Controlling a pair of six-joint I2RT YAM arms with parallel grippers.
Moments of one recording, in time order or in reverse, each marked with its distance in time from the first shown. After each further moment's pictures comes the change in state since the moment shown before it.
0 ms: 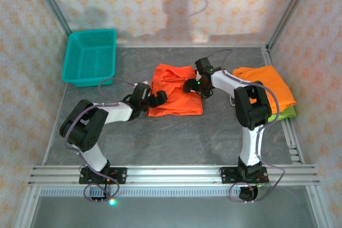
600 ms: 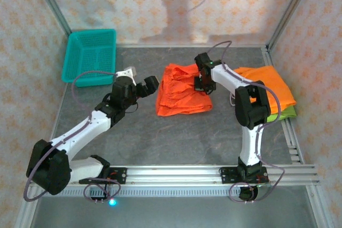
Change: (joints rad) left arm 0.014 -0.506 0.013 -0.195 -0.076 0.047; right arm 0.000 -0.034 0.130 -0.282 0.310 -0.101
